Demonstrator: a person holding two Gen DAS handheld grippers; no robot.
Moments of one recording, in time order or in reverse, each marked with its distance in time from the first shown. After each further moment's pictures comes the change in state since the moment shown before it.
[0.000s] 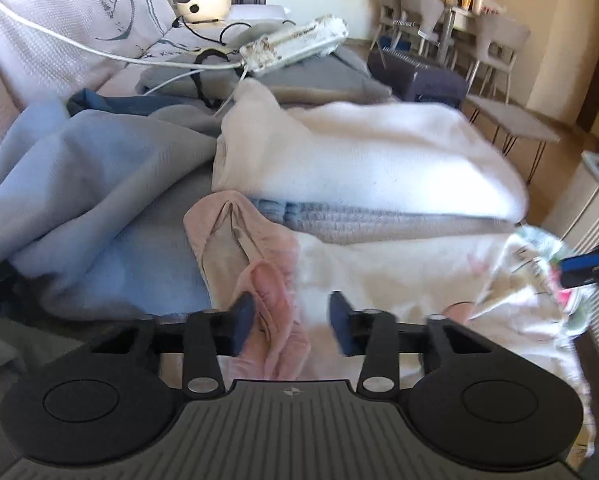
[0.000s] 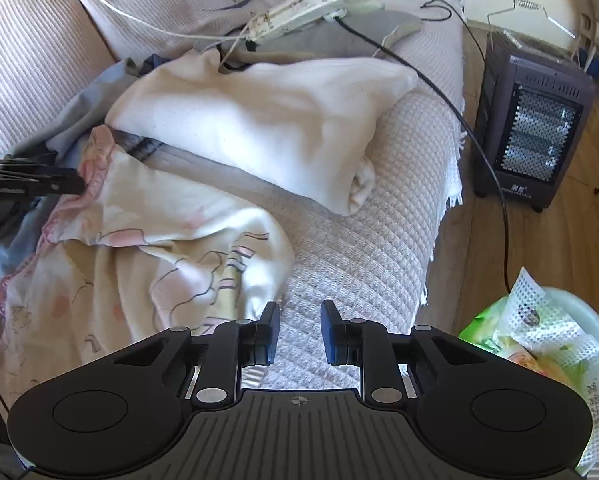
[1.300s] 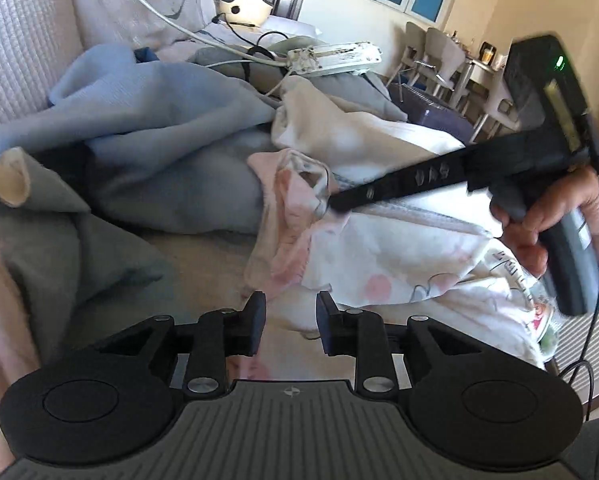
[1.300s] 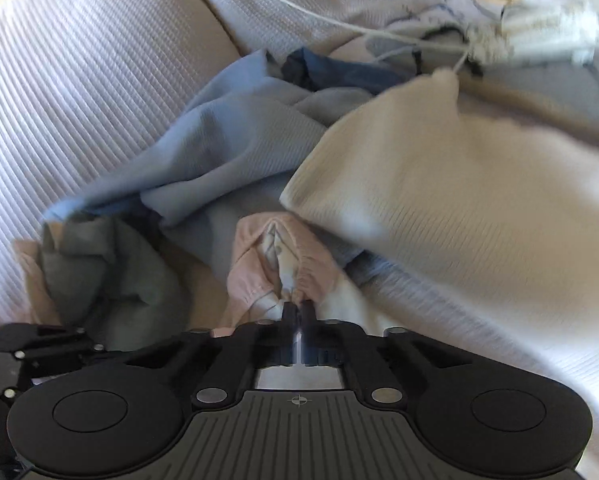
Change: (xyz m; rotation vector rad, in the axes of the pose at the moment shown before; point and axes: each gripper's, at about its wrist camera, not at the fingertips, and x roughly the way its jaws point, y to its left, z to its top) left arm -0.049 0.037 -0.068 -0.189 -0.076 -0.087; right arm 0.122 0.177 0.131 -0.126 0.029 0.253
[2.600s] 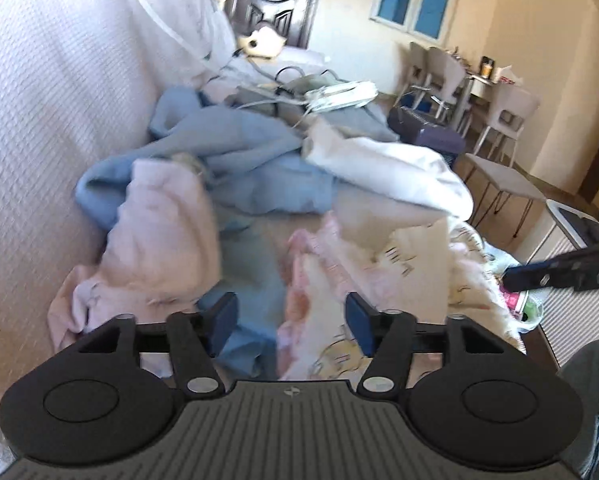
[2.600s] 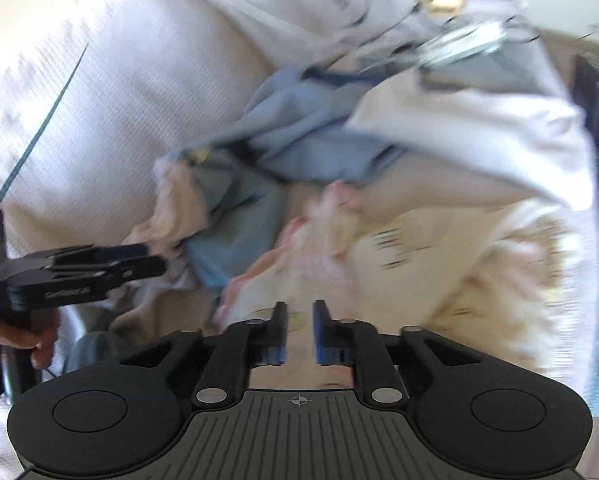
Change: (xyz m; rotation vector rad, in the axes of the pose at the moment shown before) left arm -0.157 0.007 -0.046 0.025 -0.081 0.067; right arm -0.170 0.110 -0.138 0.157 -0.101 -0.090
